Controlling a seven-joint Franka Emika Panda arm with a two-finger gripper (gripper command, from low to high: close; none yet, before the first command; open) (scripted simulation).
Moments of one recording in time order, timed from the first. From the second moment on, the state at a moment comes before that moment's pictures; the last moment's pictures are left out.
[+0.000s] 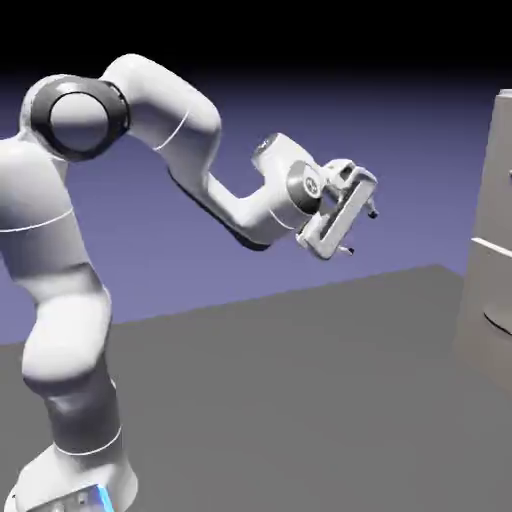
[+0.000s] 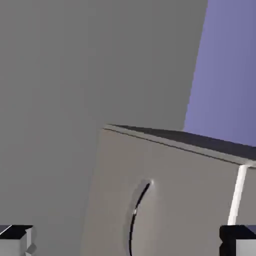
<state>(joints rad) -0.29 -0.08 0.40 -2.28 -0.97 3.00 -0.16</state>
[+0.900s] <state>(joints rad) -0.67 0.52 0.88 -1.64 -2.14 2.95 -1.25</state>
